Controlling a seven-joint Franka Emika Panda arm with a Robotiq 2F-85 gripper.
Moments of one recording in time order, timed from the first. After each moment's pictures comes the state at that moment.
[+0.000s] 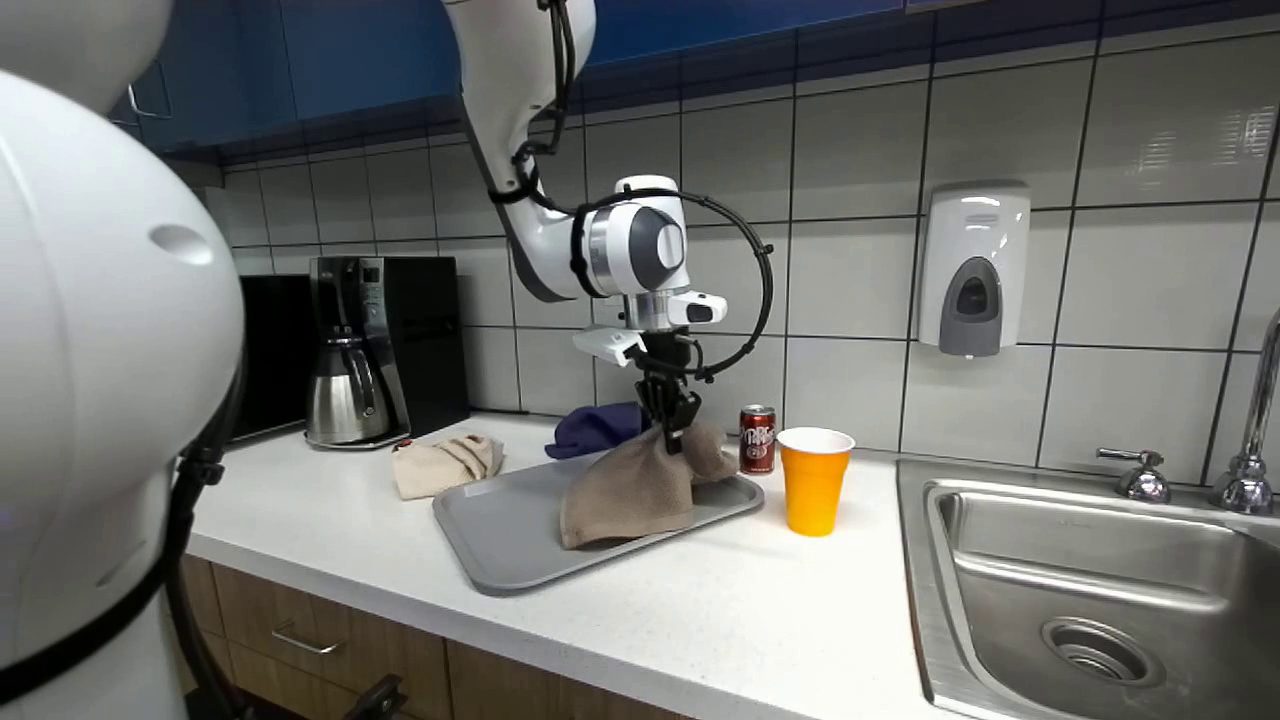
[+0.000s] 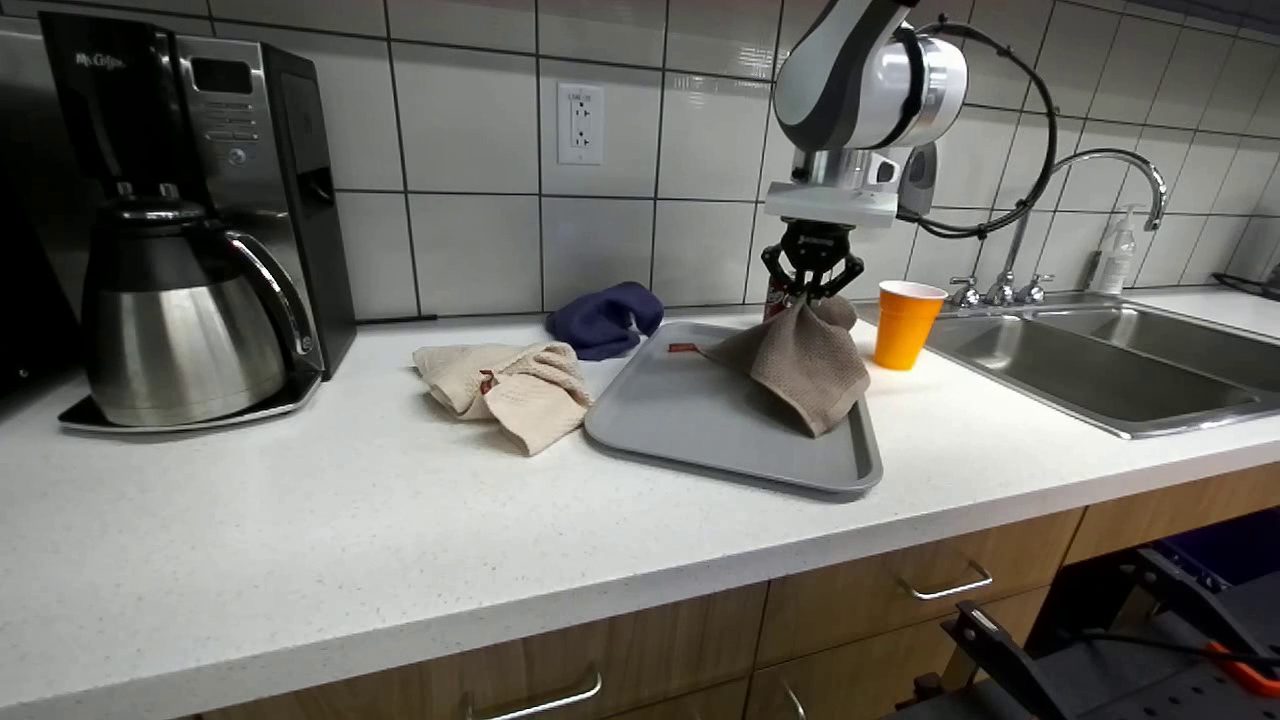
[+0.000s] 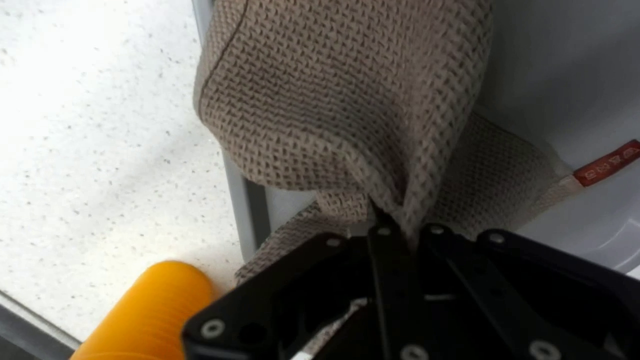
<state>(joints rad) 0.03 0.36 -0.08 -2.10 -0.06 2.56 0.61</state>
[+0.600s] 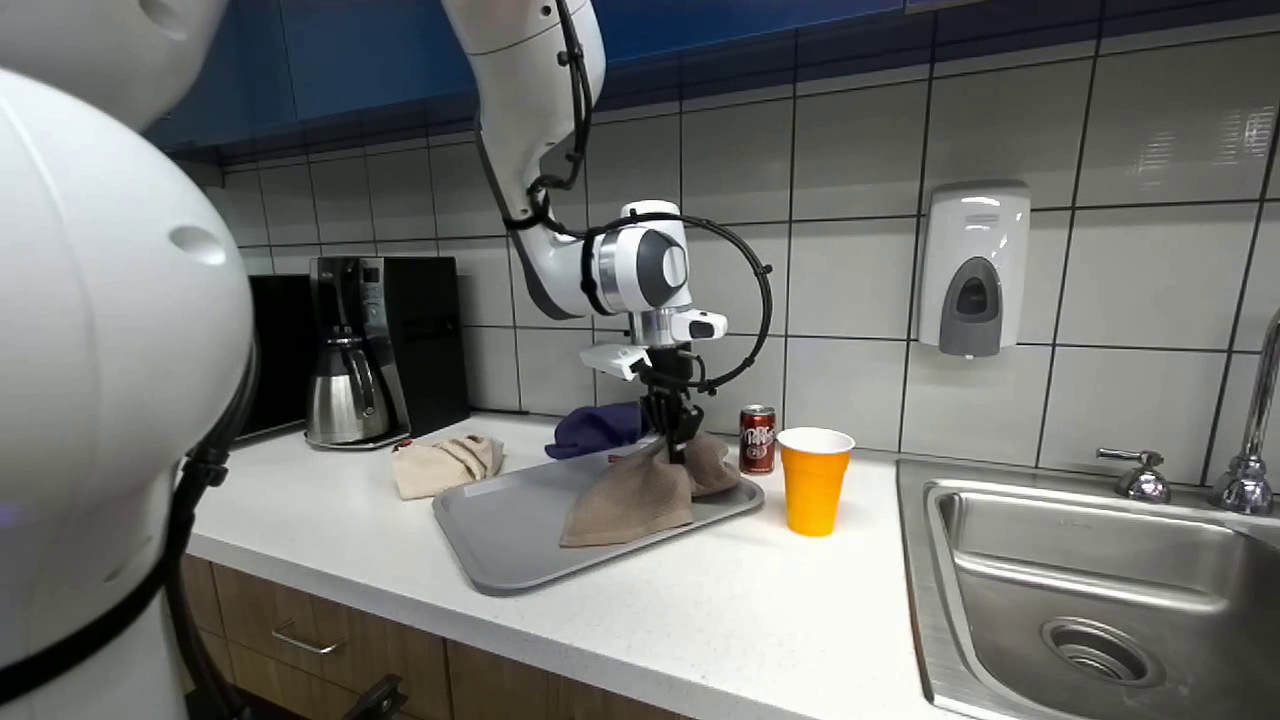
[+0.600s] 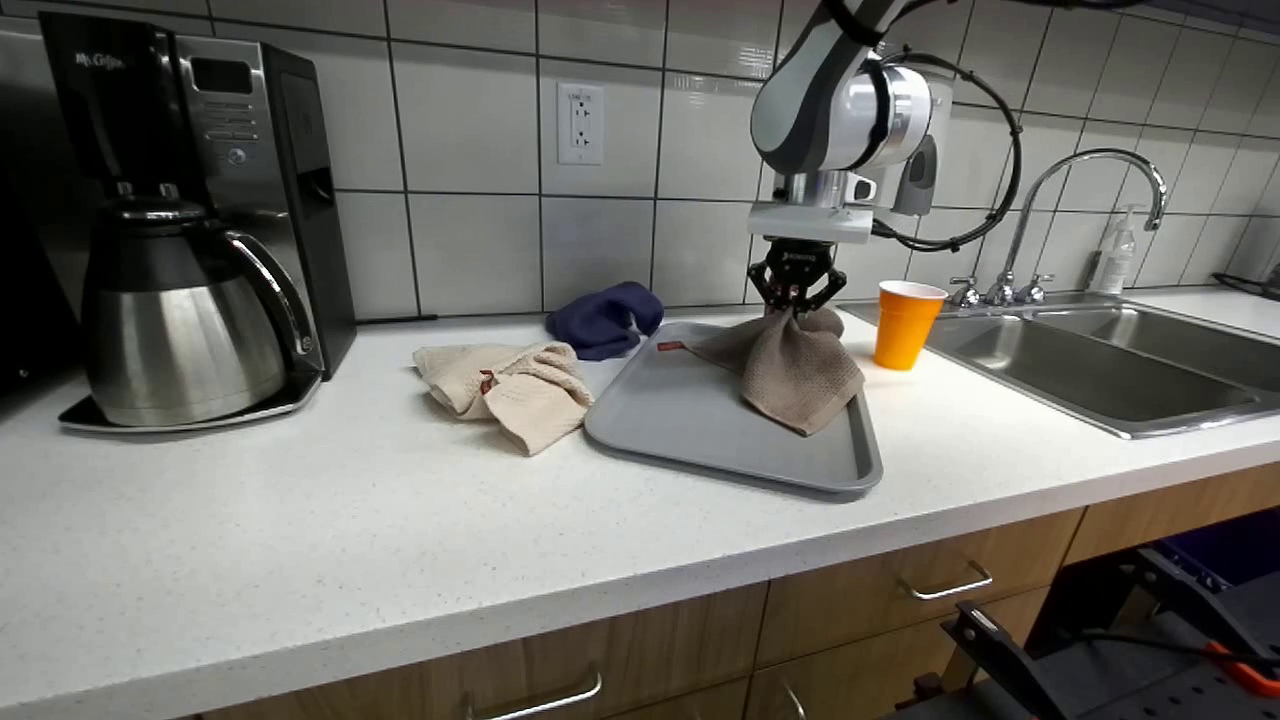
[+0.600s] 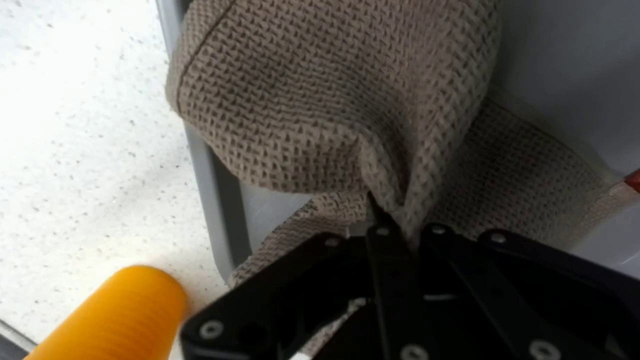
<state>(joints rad) 0.06 0.47 -0.10 -1.99 -0.06 2.52 0.61</state>
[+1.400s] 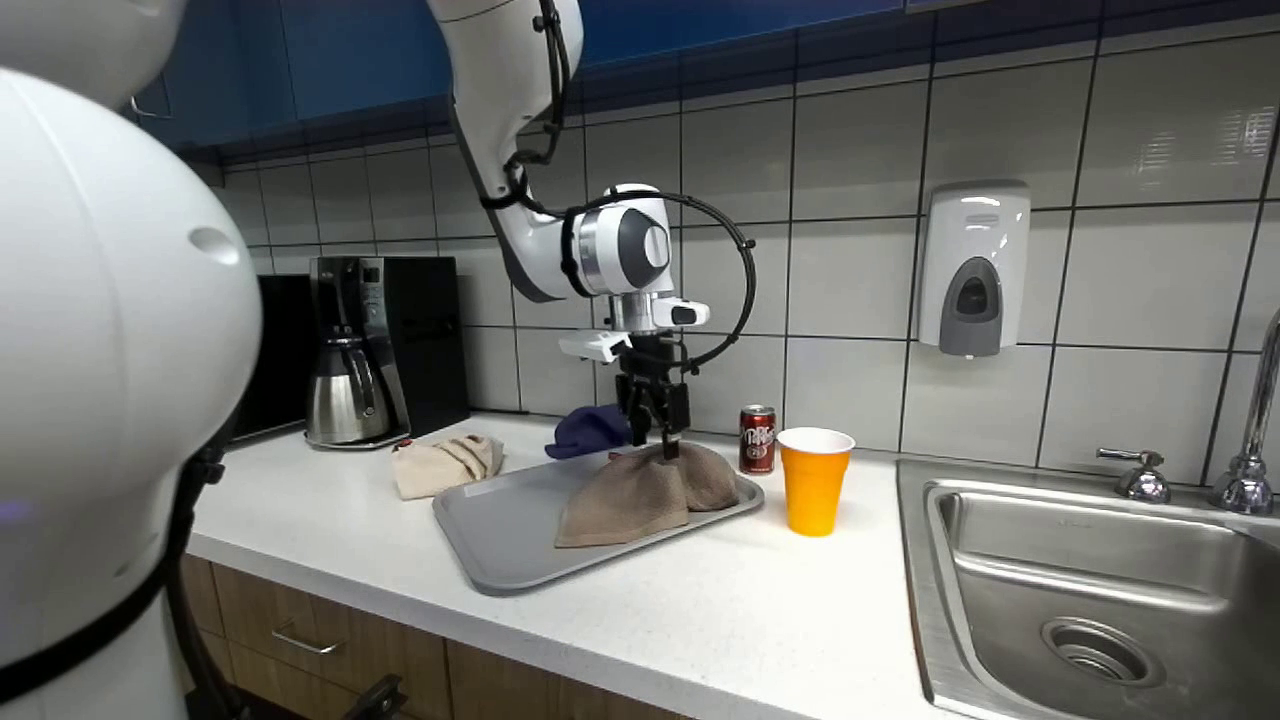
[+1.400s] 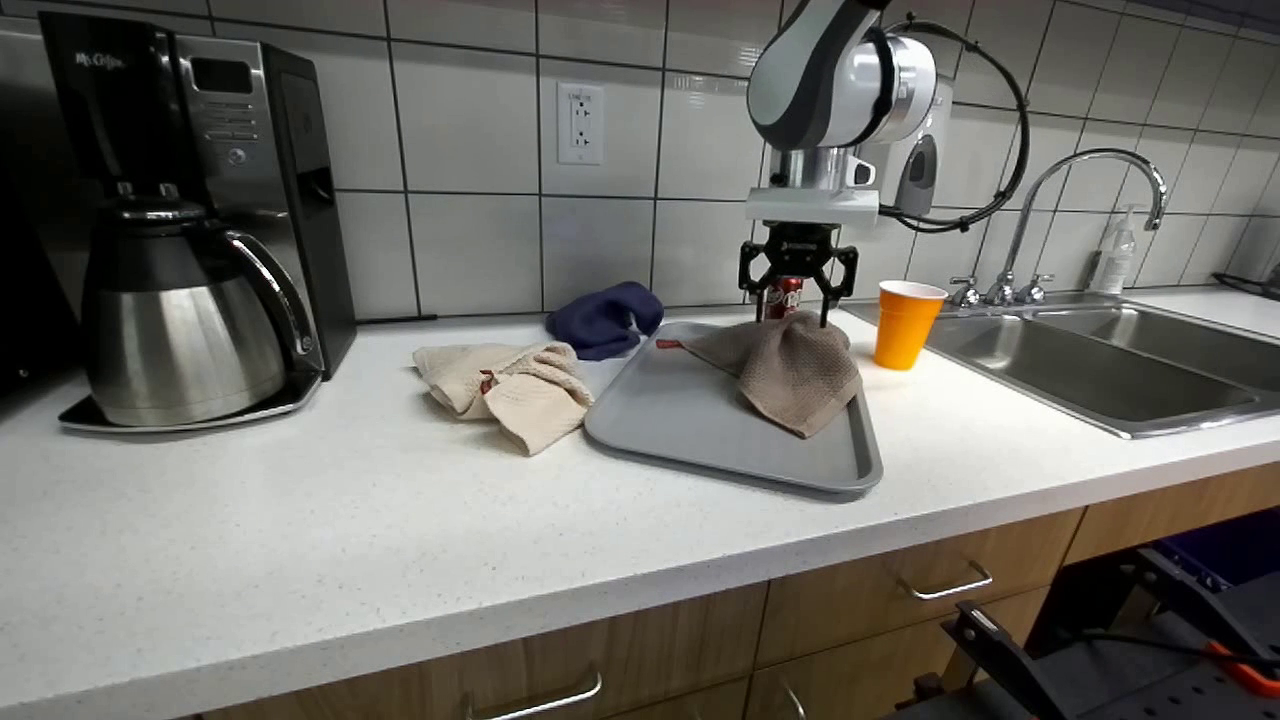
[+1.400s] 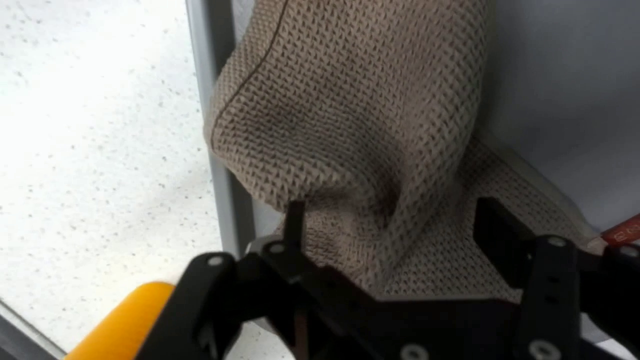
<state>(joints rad) 0.10 0.39 -0.10 -2.05 -0.07 2.45 0.60</state>
